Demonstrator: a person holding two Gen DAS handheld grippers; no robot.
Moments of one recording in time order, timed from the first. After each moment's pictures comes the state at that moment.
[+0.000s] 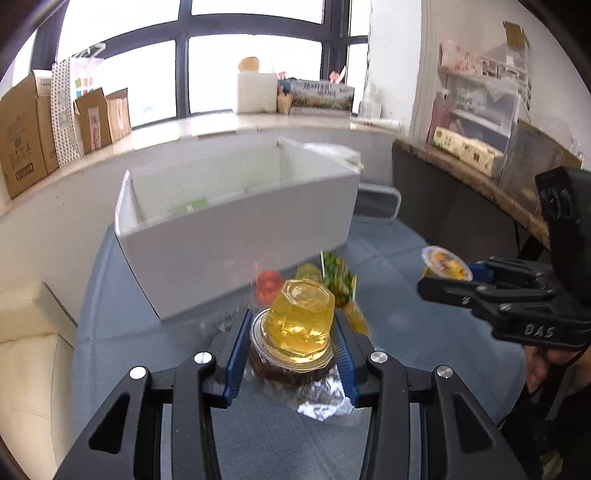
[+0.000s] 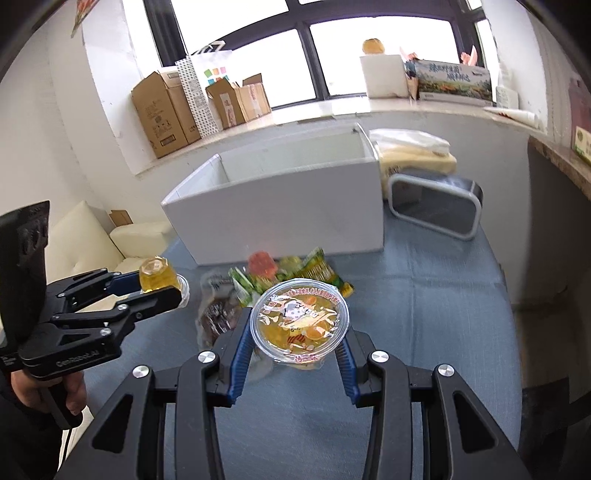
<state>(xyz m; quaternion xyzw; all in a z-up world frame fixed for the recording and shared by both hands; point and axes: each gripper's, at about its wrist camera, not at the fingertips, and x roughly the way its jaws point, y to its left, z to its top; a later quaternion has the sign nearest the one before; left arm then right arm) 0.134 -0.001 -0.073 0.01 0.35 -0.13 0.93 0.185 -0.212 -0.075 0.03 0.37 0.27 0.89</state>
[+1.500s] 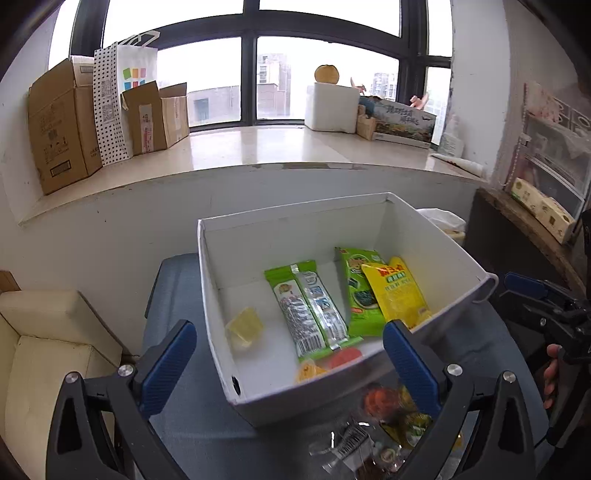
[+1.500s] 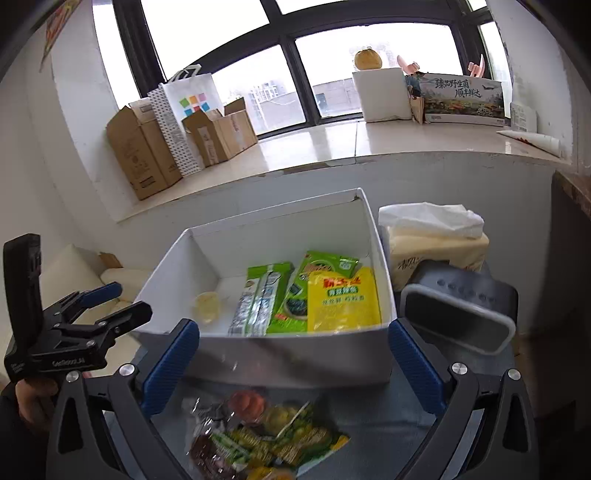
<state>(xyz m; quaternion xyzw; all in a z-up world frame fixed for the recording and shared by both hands) 0.252 0.072 -0.036 -0.01 0.35 -0.03 0.94 0.305 -0.185 -0.038 0.06 0.36 0.26 0.89</state>
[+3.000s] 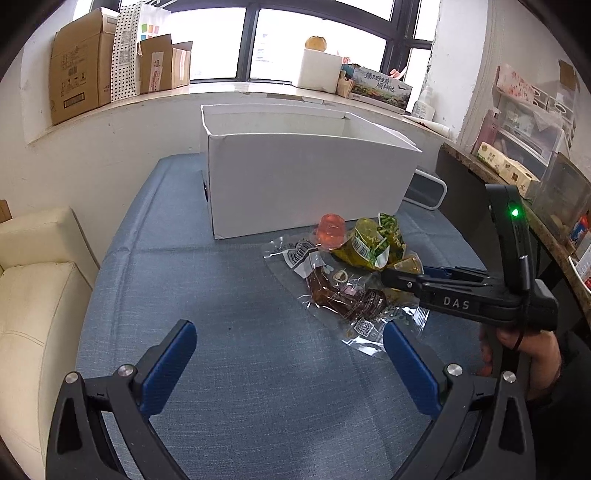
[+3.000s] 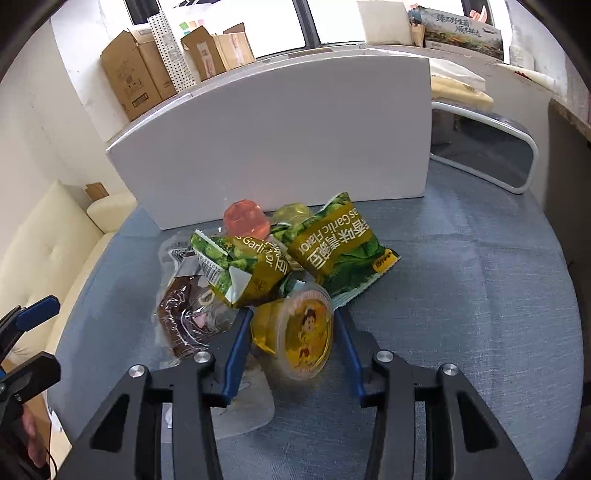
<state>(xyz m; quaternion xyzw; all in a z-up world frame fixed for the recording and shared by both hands) 0.093 0.053 -0.110 -0.06 0.39 -0.06 0.92 0.229 -0.155 -0.153 0.02 0.46 0.25 0.85</state>
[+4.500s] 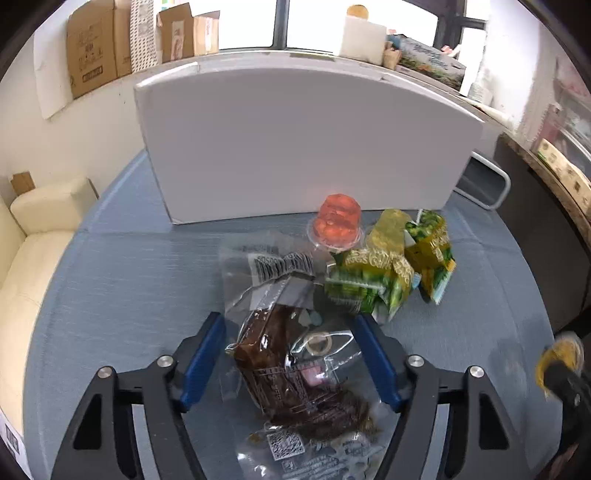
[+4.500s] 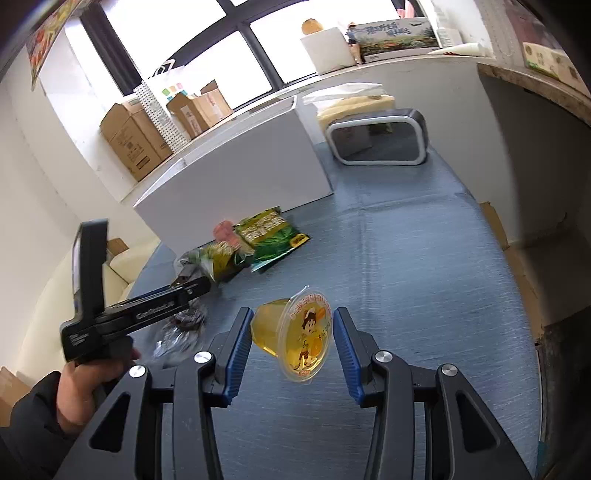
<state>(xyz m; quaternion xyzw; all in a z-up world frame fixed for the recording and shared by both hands) 0.160 -0.009 -0.154 -0.07 0.44 0.04 0.89 0.161 -0.272 -0.124 0.12 0.41 0.24 0.87</state>
